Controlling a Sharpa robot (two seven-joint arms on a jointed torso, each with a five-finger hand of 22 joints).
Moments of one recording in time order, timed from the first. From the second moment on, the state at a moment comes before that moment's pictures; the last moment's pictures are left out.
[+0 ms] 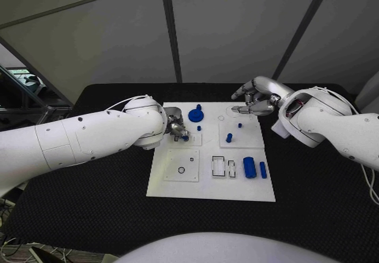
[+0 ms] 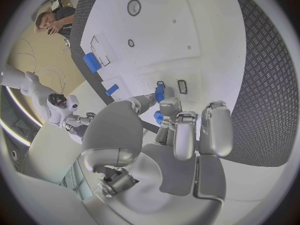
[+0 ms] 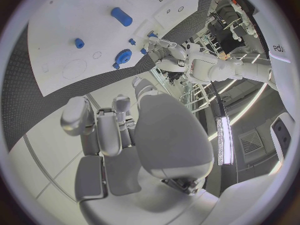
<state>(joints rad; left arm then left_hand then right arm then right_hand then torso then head) 1.23 -0.68 -0.04 1.46 -1.17 0.03 -0.62 1.06 -0.12 0.71 0.13 0.12 0.83 0.06 0.77 0.66 1.26 -0.02 1.11 0.97 1.47 -0.06 1.56 1.31 0.07 1.40 0.04 1.42 1.31 1.21 -0.82 0.09 1.55 -1.27 -0.27 -0.17 1.47 -0.12 0.14 0.28 0.33 0.80 0.18 0.19 0.07 1.11 0.09 1.12 0.95 1.47 0.02 1.40 1.27 0.09 1.29 0.12 1.31 1.10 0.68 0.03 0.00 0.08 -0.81</state>
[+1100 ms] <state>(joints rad) 1.23 -0.68 -0.04 1.47 -1.18 0.05 -0.63 1.01 -0.12 0.75 0.09 0.11 0.85 0.04 0.79 0.66 1.28 -0.03 1.14 0.99 1.47 -0.07 1.56 1.31 0.07 1.42 0.04 1.43 1.31 1.21 -0.81 0.09 1.54 -1.27 -0.26 -0.17 1.47 -0.12 0.14 0.28 0.33 0.81 0.18 0.19 0.07 1.11 0.09 1.12 0.95 1.47 0.02 1.40 1.27 0.09 1.29 0.12 1.32 1.10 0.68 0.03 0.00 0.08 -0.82</state>
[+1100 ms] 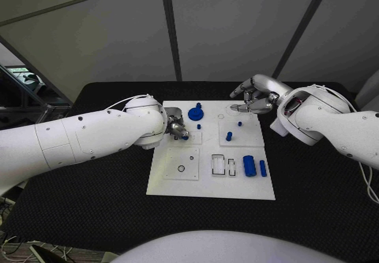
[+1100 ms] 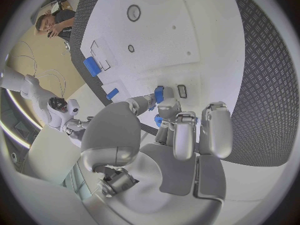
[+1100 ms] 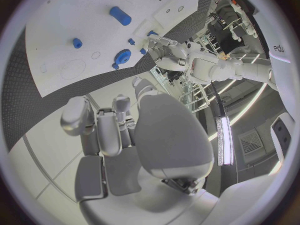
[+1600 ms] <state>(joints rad) 1.23 -0.67 -0.04 1.45 -1.18 0.06 -0.63 0.93 -0.11 0.67 0.07 0.11 0.88 0.03 0.79 0.64 1.29 -0.04 1.14 0.98 1.47 -0.08 1.56 1.31 0.07 1.42 0.03 1.44 1.31 1.21 -0.80 0.09 1.53 -1.27 -0.26 -0.17 1.46 -0.12 0.14 0.28 0.35 0.81 0.18 0.20 0.07 1.10 0.09 1.12 0.94 1.47 0.02 1.39 1.25 0.09 1.29 0.12 1.30 1.09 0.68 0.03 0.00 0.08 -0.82</state>
